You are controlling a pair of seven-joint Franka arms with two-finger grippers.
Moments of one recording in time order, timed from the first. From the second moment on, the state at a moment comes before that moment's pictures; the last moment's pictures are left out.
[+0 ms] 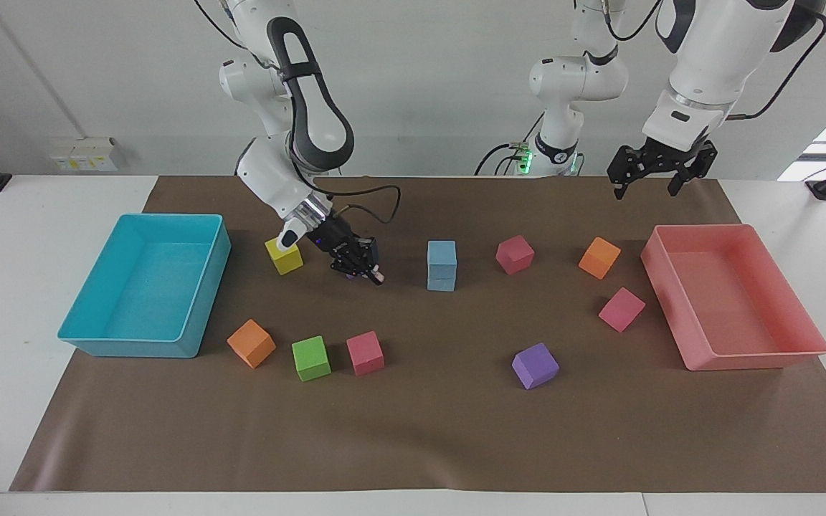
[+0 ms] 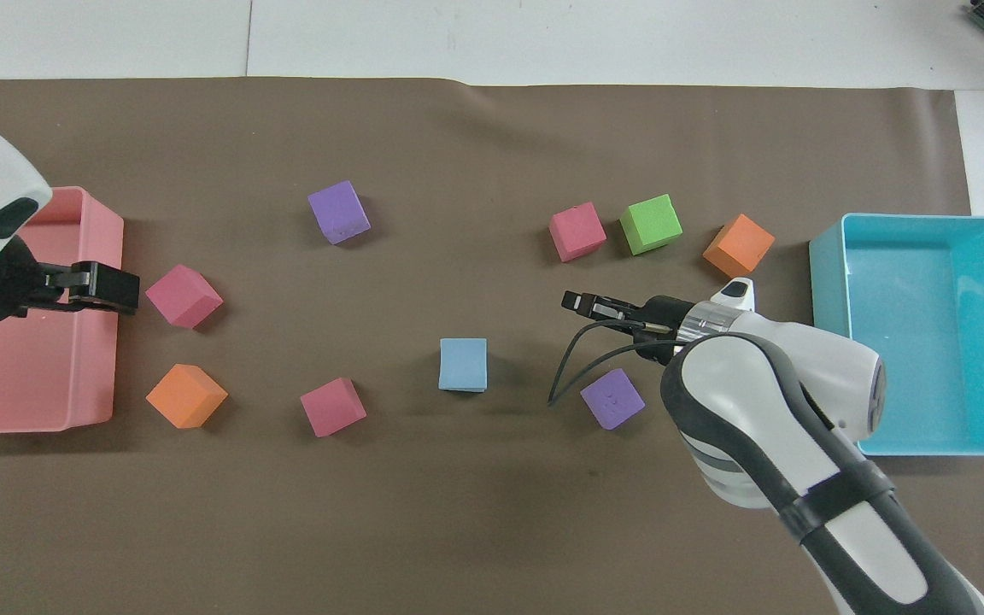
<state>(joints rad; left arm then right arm) -0.07 -0.07 -0.09 -1.64 0.06 1.56 -0.15 0.29 0.07 0.09 -2.24 1.33 2.65 -0.50</state>
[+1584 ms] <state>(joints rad) -0.01 -0.08 -0.09 -1.64 0.03 1.54 -0.15 0.01 -0.09 0.08 -1.93 0.16 1.86 0.05</state>
